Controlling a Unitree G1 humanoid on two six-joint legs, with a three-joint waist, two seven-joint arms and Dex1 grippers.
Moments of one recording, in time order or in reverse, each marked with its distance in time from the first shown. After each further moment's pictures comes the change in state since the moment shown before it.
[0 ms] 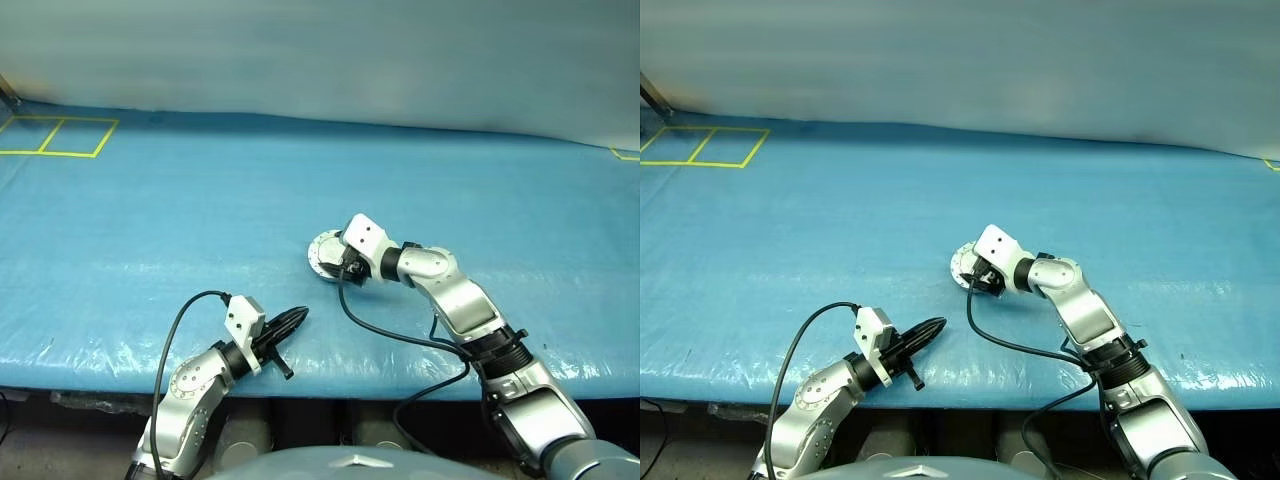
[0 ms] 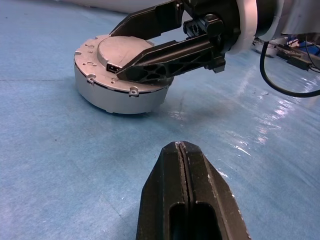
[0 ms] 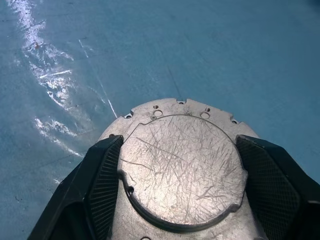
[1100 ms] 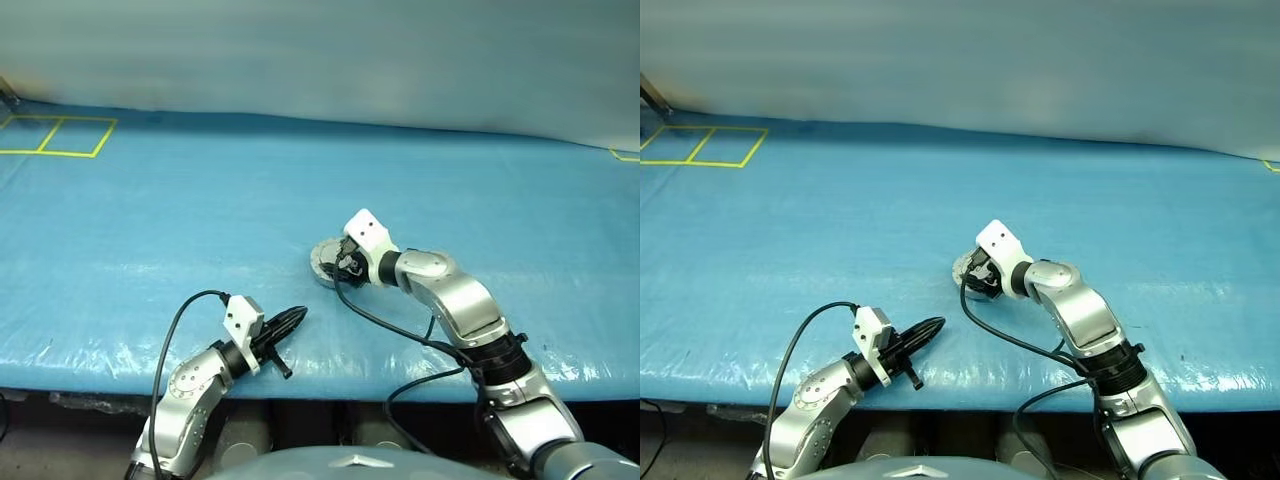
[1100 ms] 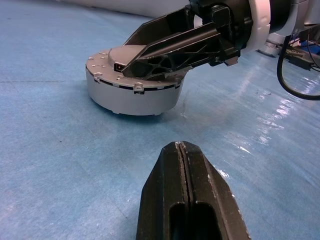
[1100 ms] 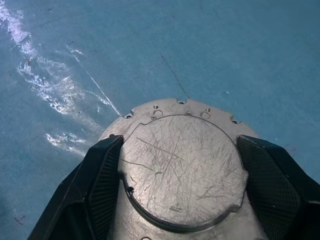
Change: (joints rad) left arm 0.000 0.004 0.004 0.000 0.000 -0.002 0.000; right arm 0.019 0.028 -0.027 -0.189 0.083 0.400 -0.099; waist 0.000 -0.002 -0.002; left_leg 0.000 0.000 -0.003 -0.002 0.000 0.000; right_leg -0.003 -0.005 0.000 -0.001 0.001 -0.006
